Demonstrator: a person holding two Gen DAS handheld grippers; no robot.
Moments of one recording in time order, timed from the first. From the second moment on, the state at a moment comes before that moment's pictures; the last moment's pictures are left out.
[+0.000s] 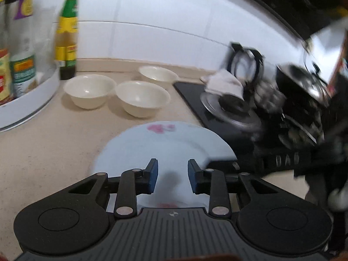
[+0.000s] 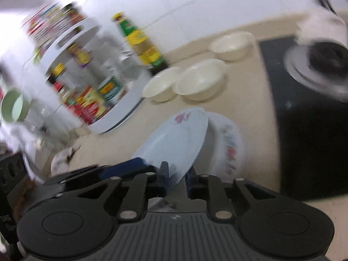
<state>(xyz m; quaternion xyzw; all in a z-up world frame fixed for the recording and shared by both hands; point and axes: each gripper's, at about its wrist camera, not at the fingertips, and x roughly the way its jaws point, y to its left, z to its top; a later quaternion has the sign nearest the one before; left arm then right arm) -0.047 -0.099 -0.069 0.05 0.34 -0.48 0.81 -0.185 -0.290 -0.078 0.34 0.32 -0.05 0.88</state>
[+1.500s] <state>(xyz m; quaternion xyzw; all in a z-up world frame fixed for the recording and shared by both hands) -0.019 -0.112 -0.082 0.10 0.37 -0.37 0.85 -0.149 -0.304 -0.088 0.18 0.37 -0.10 0.90</state>
